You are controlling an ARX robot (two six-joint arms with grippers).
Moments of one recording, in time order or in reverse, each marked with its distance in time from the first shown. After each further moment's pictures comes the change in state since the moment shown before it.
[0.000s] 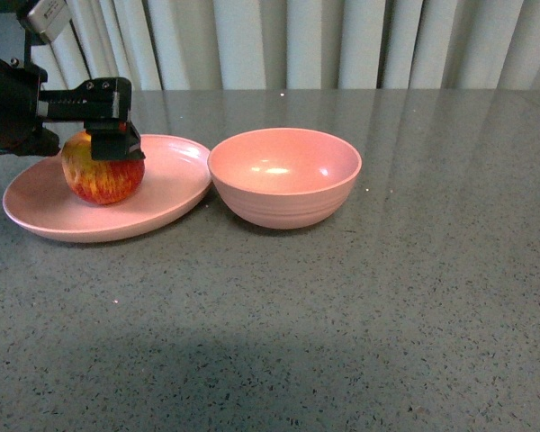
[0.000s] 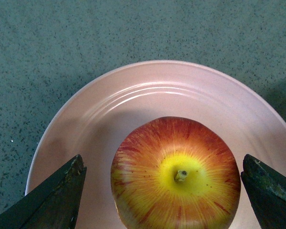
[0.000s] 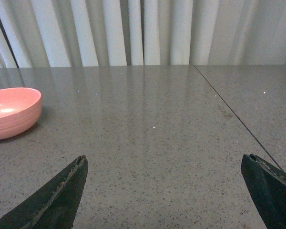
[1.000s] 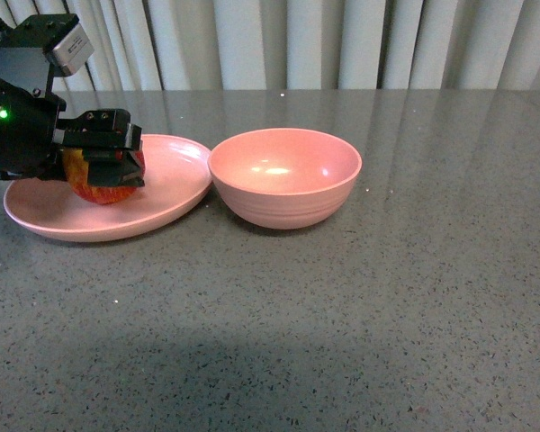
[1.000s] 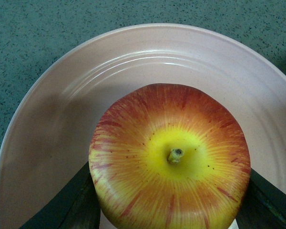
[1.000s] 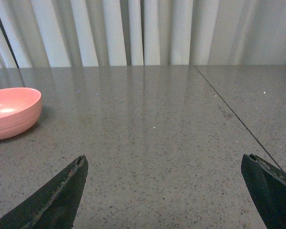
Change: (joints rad) left arm -0.017 0.039 0.016 -0.063 -0.005 0.026; right arm 0.000 0.000 0.000 0.000 0.000 0.000
